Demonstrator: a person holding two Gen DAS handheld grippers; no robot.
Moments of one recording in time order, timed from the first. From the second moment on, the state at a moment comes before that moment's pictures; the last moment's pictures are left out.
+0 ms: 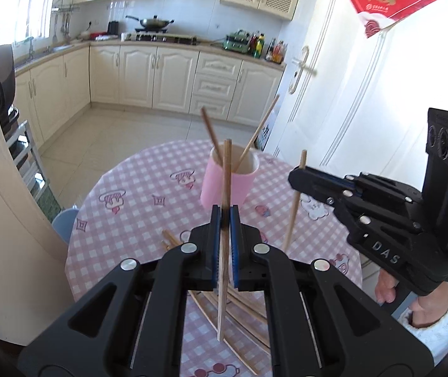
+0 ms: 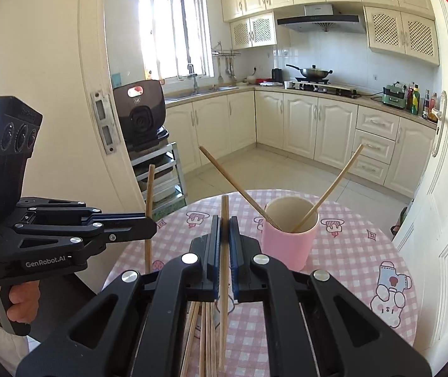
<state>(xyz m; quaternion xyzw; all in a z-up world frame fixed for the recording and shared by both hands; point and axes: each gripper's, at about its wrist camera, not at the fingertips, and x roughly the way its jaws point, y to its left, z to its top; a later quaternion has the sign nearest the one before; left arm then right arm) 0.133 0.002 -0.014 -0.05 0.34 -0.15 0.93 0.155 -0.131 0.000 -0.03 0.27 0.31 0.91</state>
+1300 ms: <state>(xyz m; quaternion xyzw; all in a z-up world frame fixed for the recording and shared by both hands) 0.176 -0.047 0.082 -0.04 0.22 -0.16 0.96 0.187 -0.158 0.068 -0.01 0.15 0.25 0.96</state>
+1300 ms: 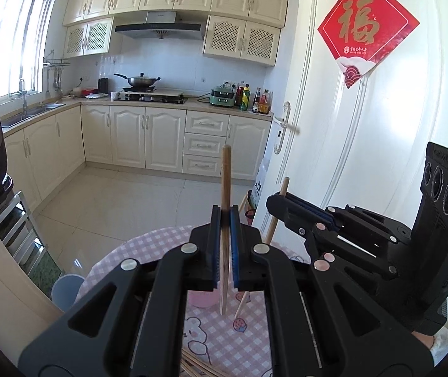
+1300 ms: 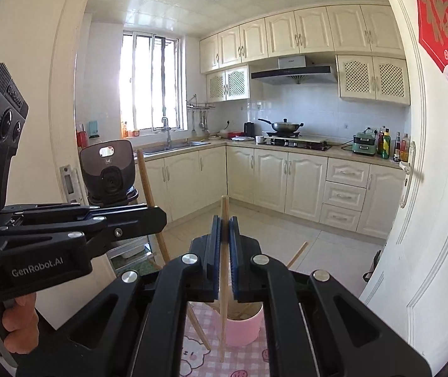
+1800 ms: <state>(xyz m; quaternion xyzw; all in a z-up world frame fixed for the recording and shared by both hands) 0.226 -0.046 0.072 -0.07 0.19 -0.11 0.97 0.210 -0.156 0.070 -0.01 0.08 0.18 0.98</state>
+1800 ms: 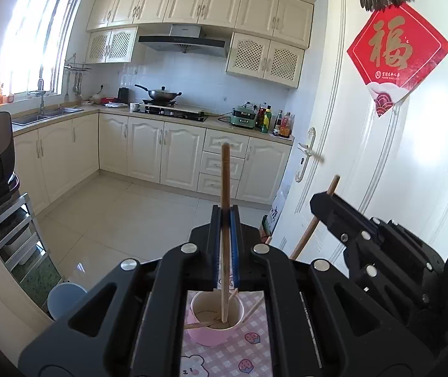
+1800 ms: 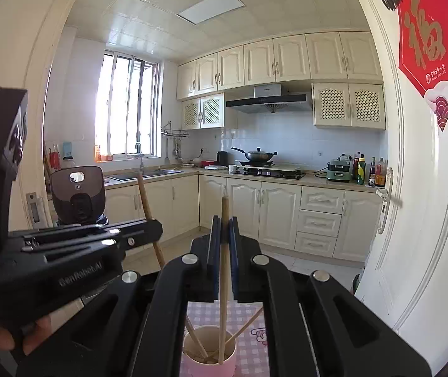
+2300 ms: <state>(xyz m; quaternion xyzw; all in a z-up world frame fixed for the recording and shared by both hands) 0.240 -0.054 0.020 -0.05 0.25 -0.12 0.96 0.228 -0.161 0.044 0.00 0.13 0.19 0.97</state>
